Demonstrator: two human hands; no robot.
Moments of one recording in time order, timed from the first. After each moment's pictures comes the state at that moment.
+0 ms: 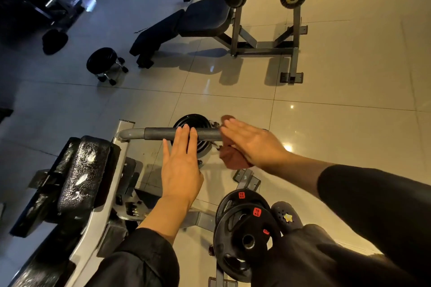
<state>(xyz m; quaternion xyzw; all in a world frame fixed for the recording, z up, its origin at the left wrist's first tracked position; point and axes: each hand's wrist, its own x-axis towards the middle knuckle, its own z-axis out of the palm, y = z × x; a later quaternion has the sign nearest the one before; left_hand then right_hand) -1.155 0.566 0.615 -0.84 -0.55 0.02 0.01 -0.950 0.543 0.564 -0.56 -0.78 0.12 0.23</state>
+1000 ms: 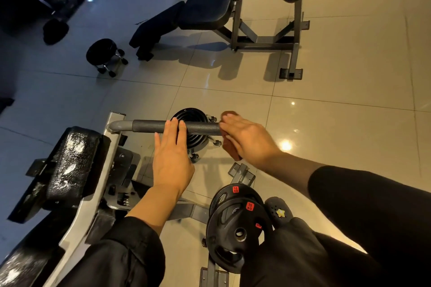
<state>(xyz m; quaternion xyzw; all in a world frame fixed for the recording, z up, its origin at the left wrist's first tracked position) -1.141 0.562 0.617 -0.82 -0.57 0.00 -0.01 -0.948 0.542 0.569 -0.60 -0.74 0.15 0.27</state>
